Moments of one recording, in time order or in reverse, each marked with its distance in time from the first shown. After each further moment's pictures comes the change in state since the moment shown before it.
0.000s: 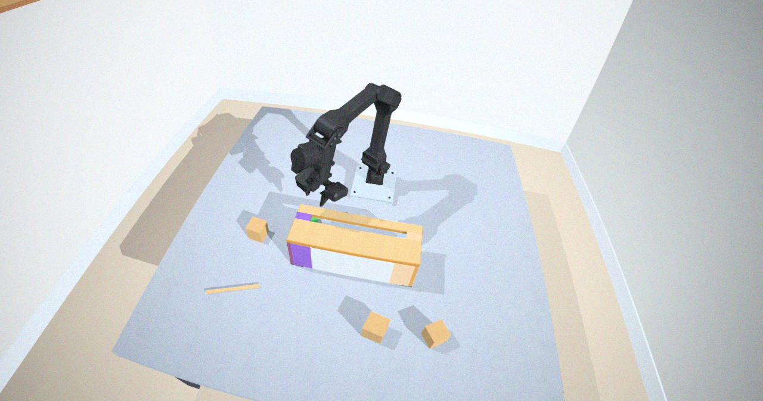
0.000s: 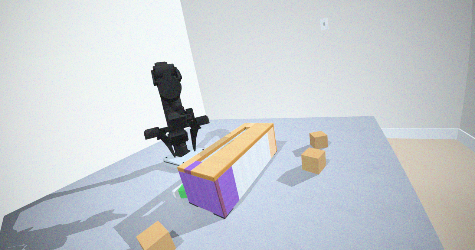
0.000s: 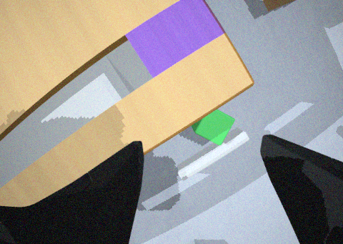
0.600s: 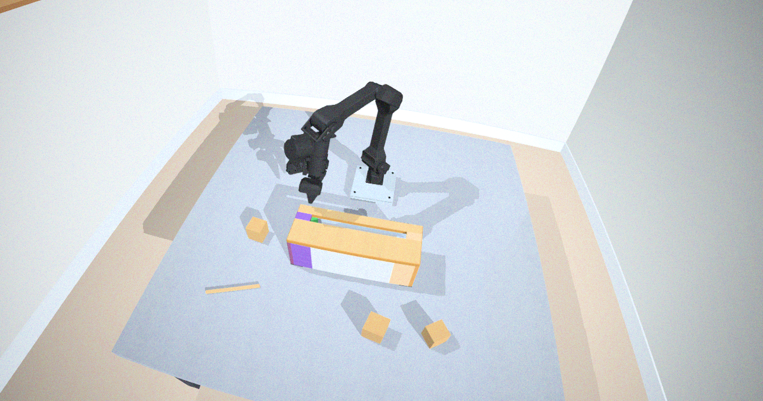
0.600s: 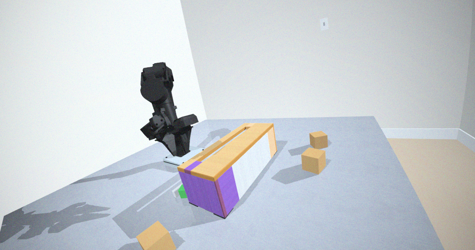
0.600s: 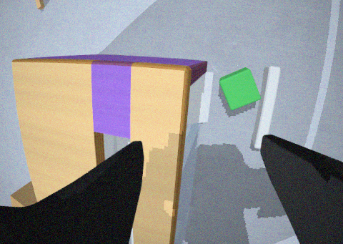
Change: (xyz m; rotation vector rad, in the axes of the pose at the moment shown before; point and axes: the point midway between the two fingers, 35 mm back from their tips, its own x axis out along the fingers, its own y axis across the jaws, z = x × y) arm -0.002 -0.015 -0.002 0.954 0.015 0.103
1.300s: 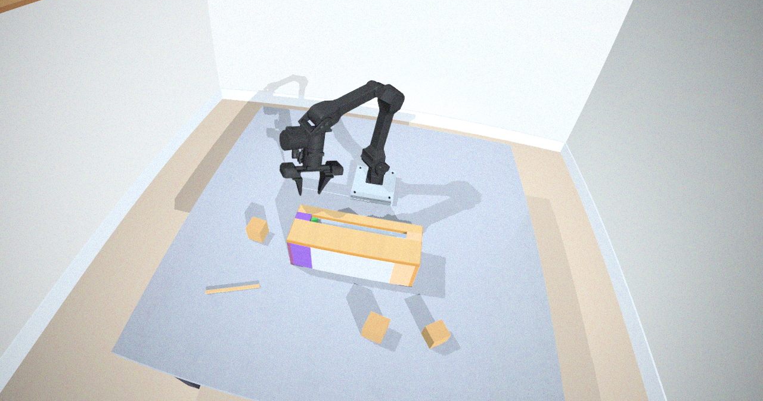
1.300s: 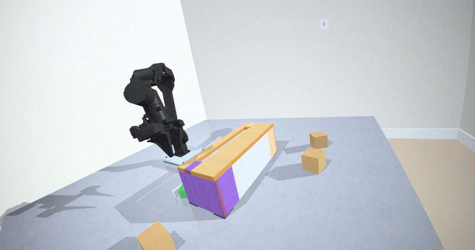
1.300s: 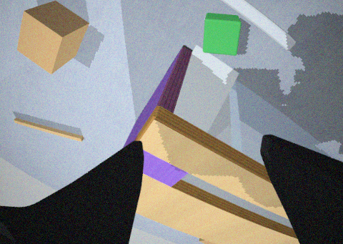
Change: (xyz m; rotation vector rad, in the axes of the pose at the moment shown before) arm -0.006 -0.011 0.011 1.096 0.092 0.065
